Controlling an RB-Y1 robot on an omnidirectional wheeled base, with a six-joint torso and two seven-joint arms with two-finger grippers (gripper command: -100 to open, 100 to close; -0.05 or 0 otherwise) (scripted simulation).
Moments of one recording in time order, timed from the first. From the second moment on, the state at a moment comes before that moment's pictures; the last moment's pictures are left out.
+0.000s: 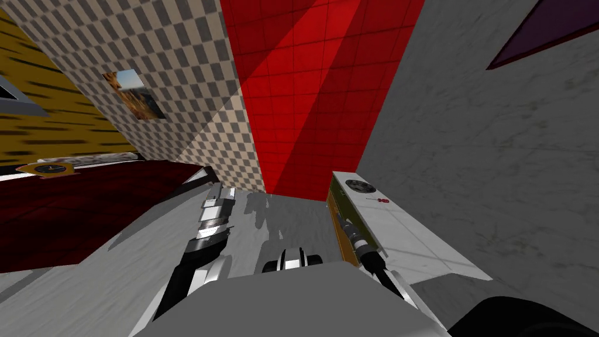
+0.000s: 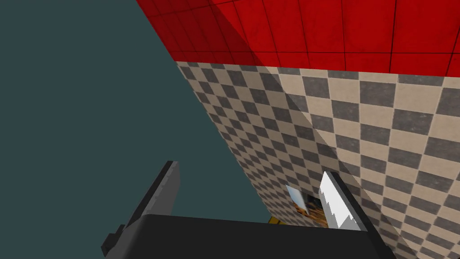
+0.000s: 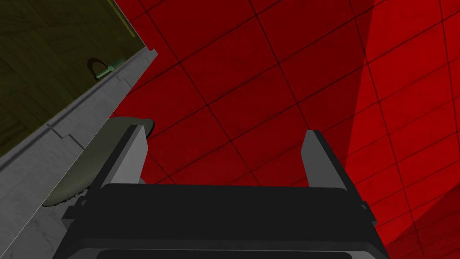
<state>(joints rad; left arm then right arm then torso) 0.51 0.00 0.02 -2.29 -0.02 -0.44 -0.08 0.62 -0.33 -0.06 -1.79 0.26 -0.28 0.40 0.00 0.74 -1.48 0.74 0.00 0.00</state>
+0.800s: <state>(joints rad) 0.51 0.00 0.02 -2.29 -0.02 -0.44 -0.08 0.65 -0.44 -0.09 -1.57 0.36 -0.17 0.48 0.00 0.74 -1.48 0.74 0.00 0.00</state>
